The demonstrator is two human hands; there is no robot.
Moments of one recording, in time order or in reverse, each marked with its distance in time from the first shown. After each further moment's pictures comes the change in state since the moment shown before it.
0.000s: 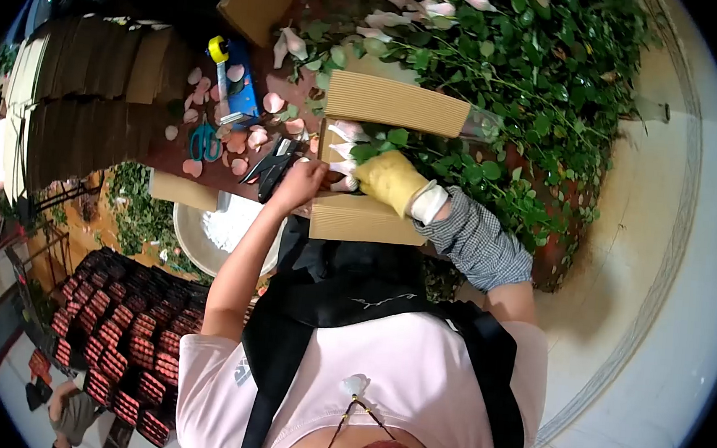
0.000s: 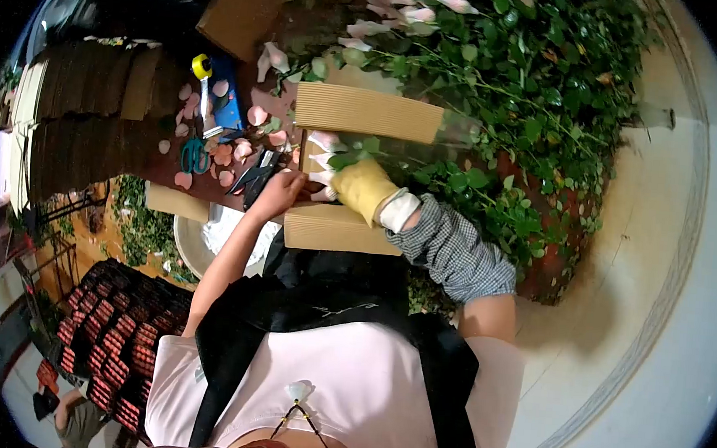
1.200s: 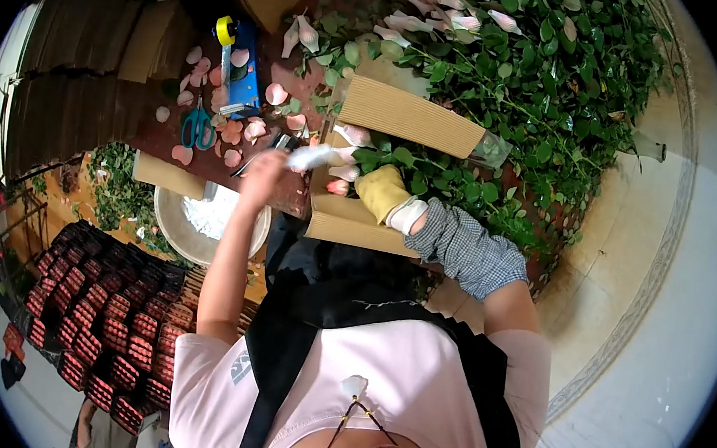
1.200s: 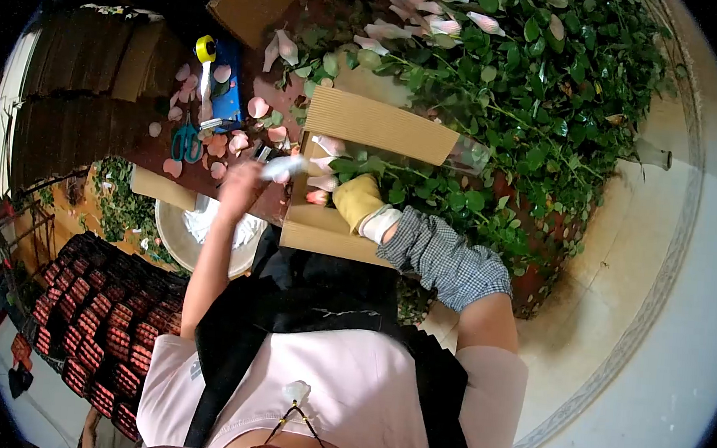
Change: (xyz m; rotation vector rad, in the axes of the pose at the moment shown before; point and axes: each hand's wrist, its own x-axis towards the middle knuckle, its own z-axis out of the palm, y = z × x) left_hand -0.029 -0.005 -0.048 -0.195 0.306 0.174; right_hand 0.027 -0.007 0.034 -0.329 -0.280 0.094
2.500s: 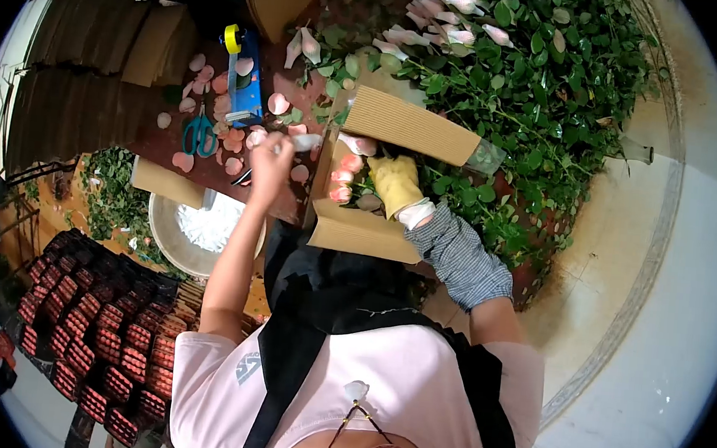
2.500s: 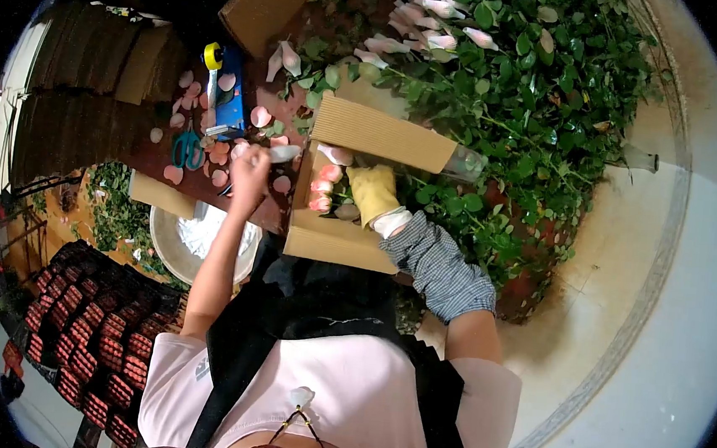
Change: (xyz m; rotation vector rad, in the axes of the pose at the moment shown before) left_hand 0.037 0.006 0.024 0.247 0.348 0.021; right_hand 0.005 0.034 0.011 0.252 0.321 0.317
